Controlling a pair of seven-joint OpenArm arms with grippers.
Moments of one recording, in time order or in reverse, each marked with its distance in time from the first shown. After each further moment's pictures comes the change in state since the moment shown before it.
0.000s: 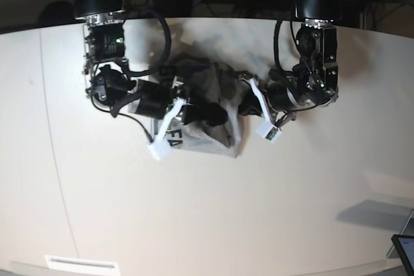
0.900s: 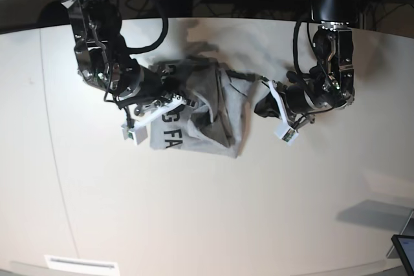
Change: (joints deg) left arm -0.4 -4.9 -0.3 0.0 0.5 -0.1 -0.2; right arm -4.3 6.7 -12.2 20.4 -31.8 -48.0 -0.2
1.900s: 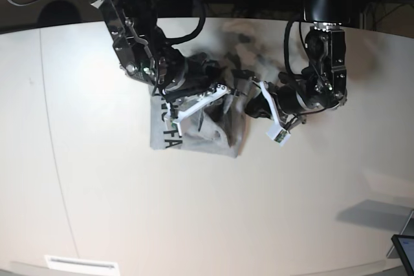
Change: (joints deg) left arm -0.6 2.1 0.3 -0.2 -0.1 0.0 0.4; right arm 1.1 -7.0 -12.2 -2.6 -2.4 -6.9 0.5
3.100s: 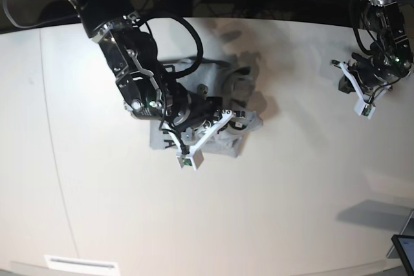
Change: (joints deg) left arm 12.2 -13.5 -21.6 3.8 2.4 0.4 2.4; right arm 12.1 1.4 -0.6 -9.5 0.2 11.6 0.1
